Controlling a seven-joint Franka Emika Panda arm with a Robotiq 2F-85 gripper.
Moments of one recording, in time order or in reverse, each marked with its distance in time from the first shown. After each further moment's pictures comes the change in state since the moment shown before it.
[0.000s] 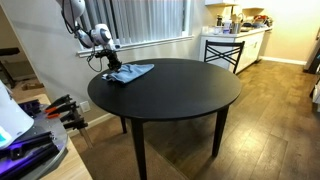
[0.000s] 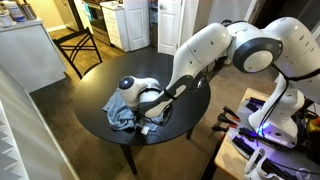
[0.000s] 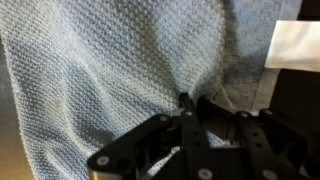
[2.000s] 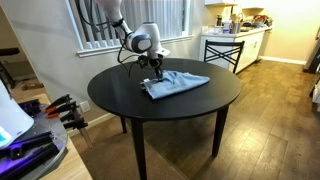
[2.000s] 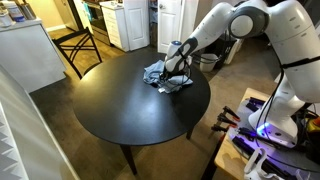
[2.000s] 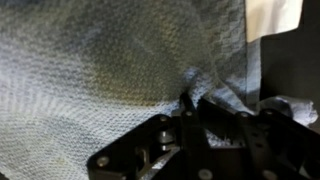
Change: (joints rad) arm -0.528 -0.137 -0.060 -0.361 0.481 0.484 -0.009
